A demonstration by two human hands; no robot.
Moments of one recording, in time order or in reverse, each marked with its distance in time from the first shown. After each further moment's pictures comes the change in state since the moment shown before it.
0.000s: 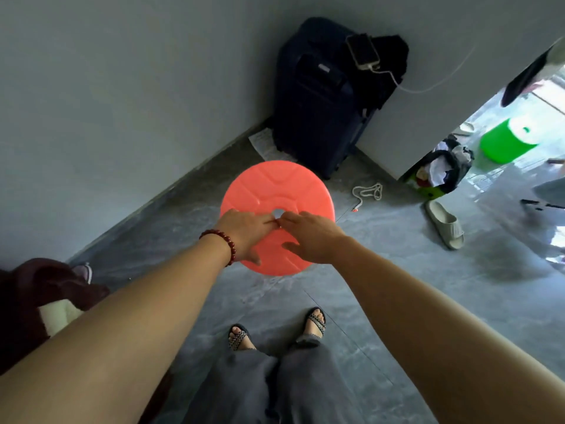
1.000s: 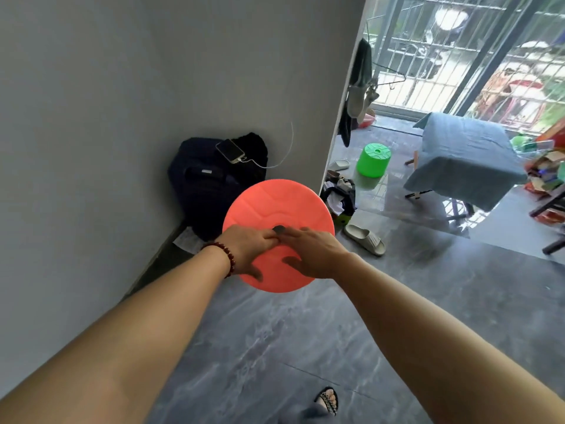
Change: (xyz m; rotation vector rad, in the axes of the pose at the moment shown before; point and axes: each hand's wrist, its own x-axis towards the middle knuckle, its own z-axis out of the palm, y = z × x) left_hand 0.037 0.143 -0.189 0.413 0.184 0.495; right_hand -0.186 0.081 -0.082 0.055 0.360 0.407
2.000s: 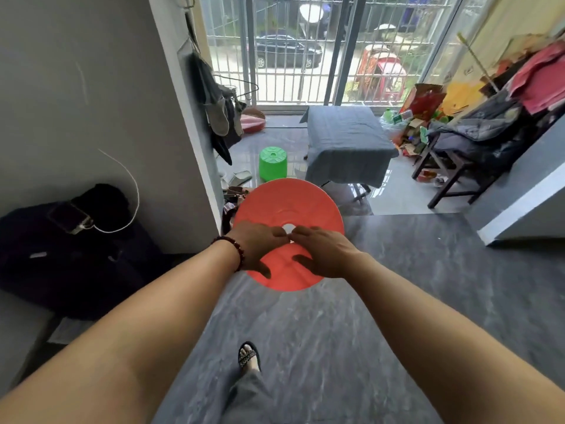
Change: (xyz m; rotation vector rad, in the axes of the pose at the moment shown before) left_hand 0.311 0.164 -0.158 0.186 0.038 0.408; right_hand -0.143 0.308 -0.030 0.042 0.049 0.415
